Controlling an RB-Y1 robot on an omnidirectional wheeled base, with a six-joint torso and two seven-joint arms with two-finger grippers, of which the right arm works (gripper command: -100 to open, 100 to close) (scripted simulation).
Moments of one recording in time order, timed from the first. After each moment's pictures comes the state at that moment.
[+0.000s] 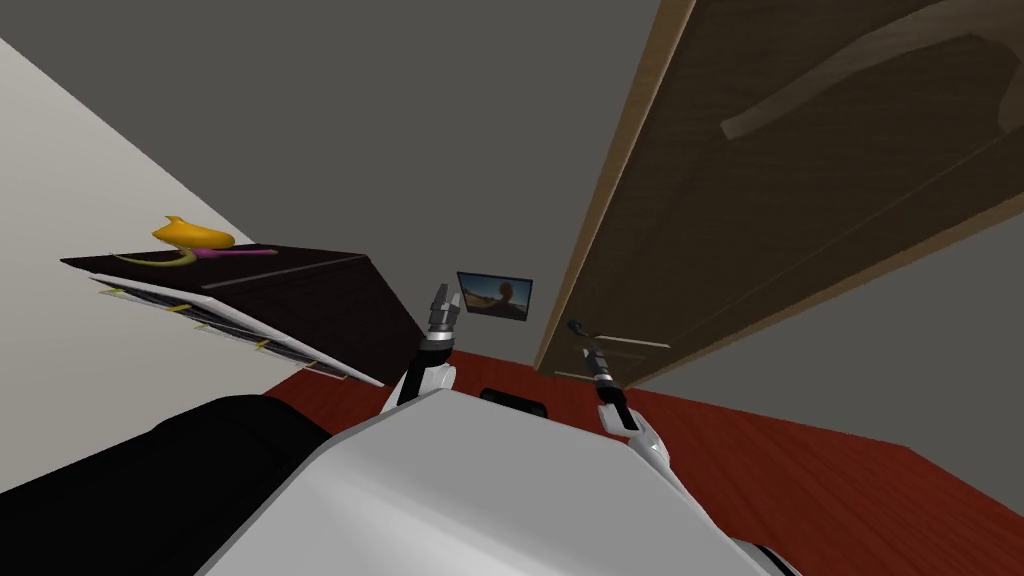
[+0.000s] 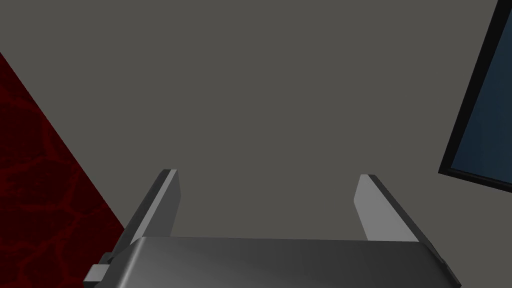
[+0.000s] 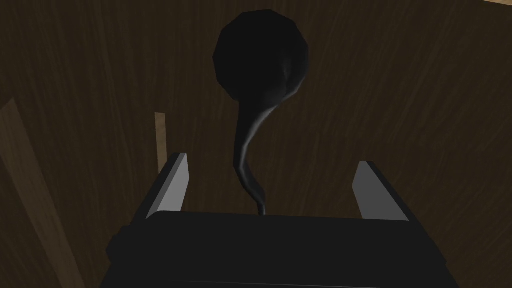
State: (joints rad) arm -0.03 -0.41 0.10 -0.83 -0.10 -0.73 -0.24
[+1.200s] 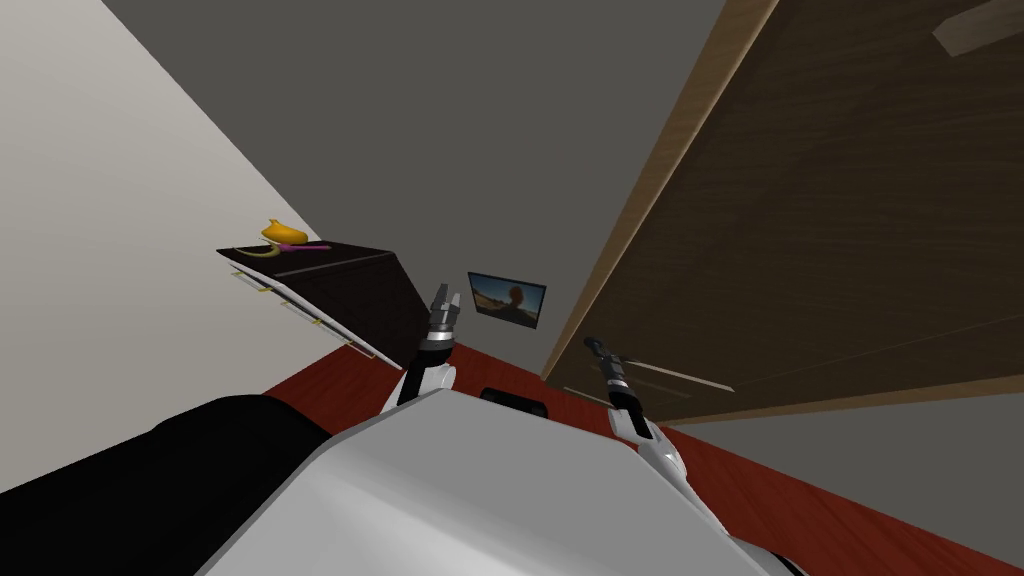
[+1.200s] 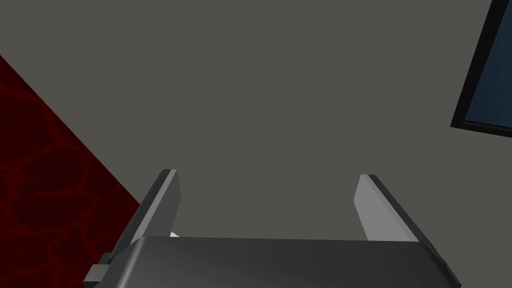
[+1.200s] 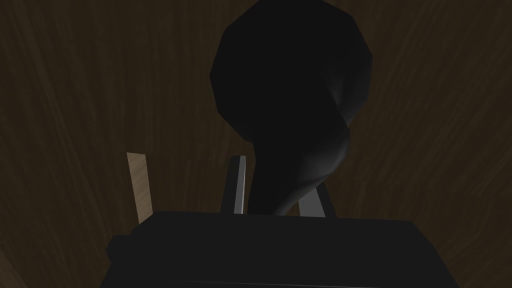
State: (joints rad) arm -0.04 -0.42 -0.01 -0.74 -0.15 -0.74 -0.21
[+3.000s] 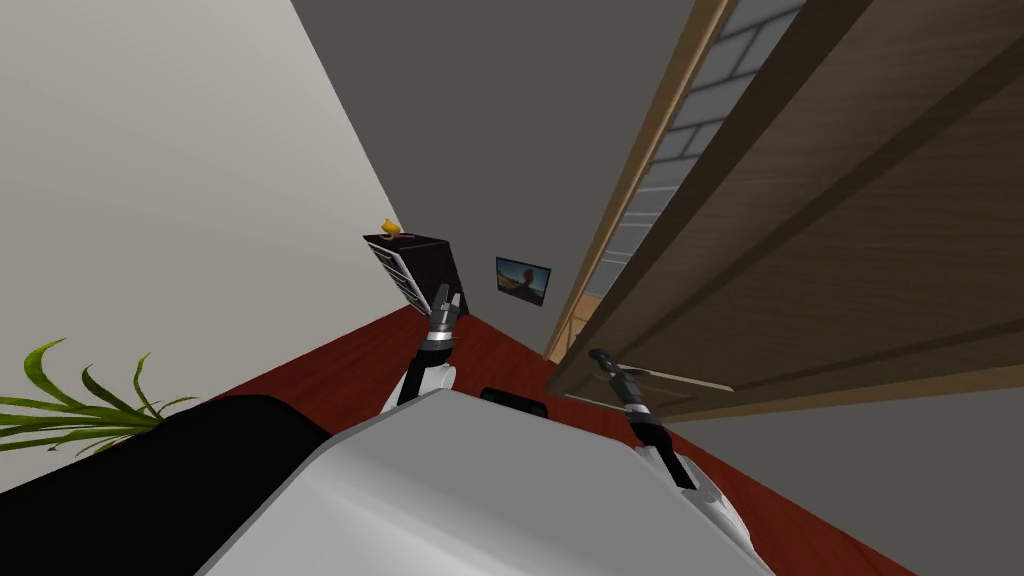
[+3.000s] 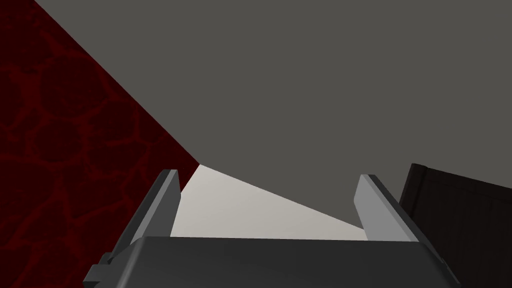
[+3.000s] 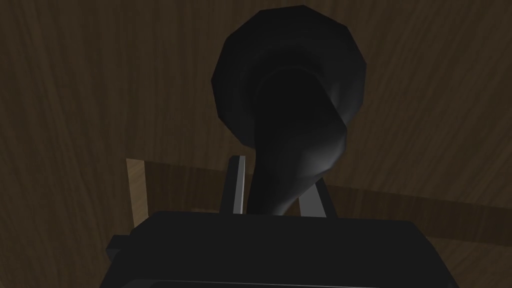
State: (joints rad) arm 0.08 -0.56 0.12 -0.73 -0.12 -0.94 -0.37
